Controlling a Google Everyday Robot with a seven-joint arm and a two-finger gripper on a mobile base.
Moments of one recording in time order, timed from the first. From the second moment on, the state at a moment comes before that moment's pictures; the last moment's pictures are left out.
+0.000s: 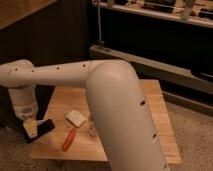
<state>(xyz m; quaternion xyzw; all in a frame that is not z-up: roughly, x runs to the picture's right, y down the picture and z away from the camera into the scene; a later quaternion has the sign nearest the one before) -0.314 0.166 0.608 -0.15 0.51 0.82 0.21</state>
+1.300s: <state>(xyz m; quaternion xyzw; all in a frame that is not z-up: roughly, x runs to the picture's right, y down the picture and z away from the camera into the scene) -0.327 0.149 0.651 -0.18 0.46 0.84 0.23</state>
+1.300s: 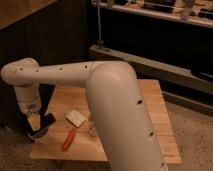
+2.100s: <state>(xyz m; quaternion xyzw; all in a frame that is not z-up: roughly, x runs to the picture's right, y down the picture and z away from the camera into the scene) -0.342 0.152 0.664 -0.19 0.47 0.83 0.25</state>
